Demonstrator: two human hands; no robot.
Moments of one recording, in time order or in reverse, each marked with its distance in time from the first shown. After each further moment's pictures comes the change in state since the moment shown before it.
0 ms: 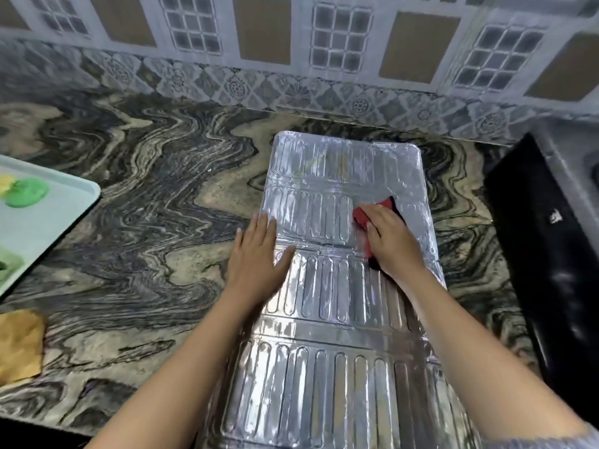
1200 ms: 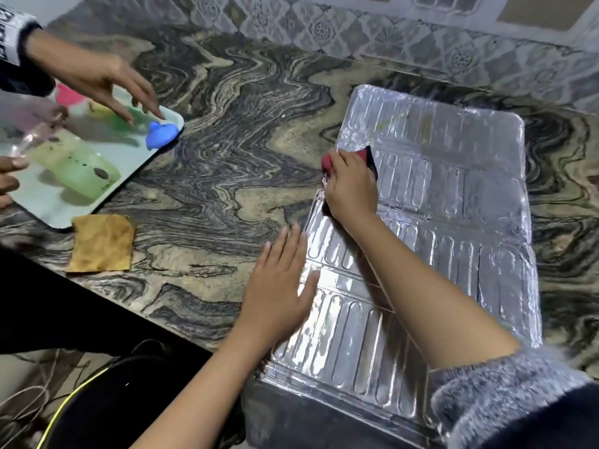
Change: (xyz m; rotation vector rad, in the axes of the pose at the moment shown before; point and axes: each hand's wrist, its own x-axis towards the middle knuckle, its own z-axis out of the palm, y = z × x) left_hand -0.129 -0.022 0.010 -0.023 -0.003 -0.075; right_hand 0.024 -0.156 0.084 0.064 -0.004 -0.158
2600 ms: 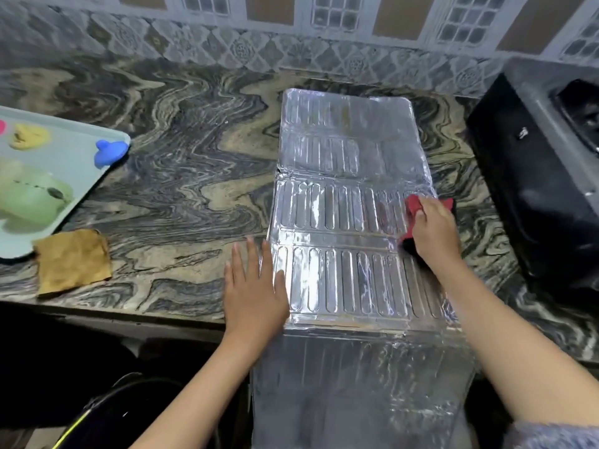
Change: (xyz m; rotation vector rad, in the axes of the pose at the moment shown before) left_hand -0.063 -0.009 0.000 -0.002 -0.042 -0.048; right_hand -0.185 0.100 -0.111 -0.152 0.185 0.529
